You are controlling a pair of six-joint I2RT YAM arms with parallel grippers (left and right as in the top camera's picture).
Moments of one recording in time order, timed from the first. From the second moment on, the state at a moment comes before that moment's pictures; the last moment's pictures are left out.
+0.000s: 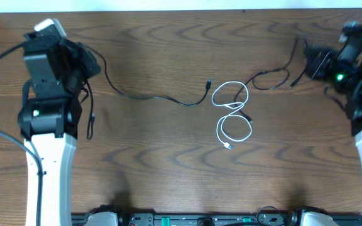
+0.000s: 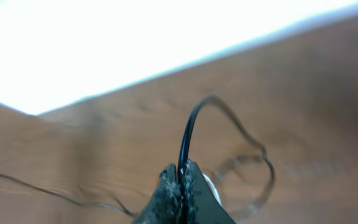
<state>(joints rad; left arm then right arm) 0.08 1.26 1.31 -0.62 -0.02 -0.38 -0.16 1.27 1.26 -0.46 -0.53 0.33</state>
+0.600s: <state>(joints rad) -0.18 1.37 1.31 -0.77 0.08 -0.36 -0.18 1.33 1.63 -0.49 -0.34 0.28</state>
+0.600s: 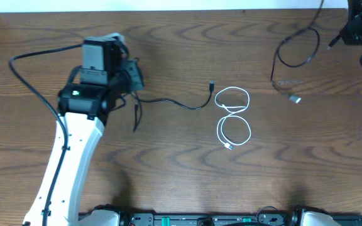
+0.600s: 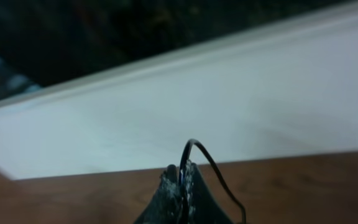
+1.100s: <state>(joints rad) -0.36 1.37 1.31 -0.74 0.10 -0.36 -0.43 1.95 2.50 -0.87 -0.17 0.17</state>
